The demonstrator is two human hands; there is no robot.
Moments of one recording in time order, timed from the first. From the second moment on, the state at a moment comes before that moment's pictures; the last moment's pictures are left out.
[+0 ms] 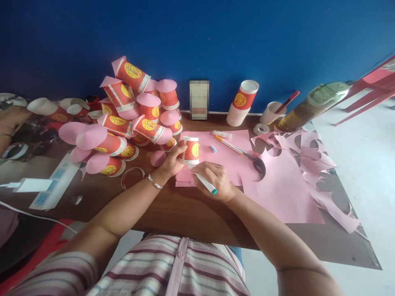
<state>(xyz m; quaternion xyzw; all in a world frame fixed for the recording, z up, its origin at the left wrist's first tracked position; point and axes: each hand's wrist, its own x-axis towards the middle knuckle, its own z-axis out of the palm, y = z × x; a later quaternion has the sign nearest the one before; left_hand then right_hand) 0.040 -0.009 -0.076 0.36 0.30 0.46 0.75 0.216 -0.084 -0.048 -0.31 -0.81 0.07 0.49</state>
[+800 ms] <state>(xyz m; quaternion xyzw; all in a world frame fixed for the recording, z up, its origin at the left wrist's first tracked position) 0.040 -0.004 -0.078 0.28 0.28 0.50 0.77 0.234 -0.065 -0.072 -0.36 -0.83 -0.07 0.43</state>
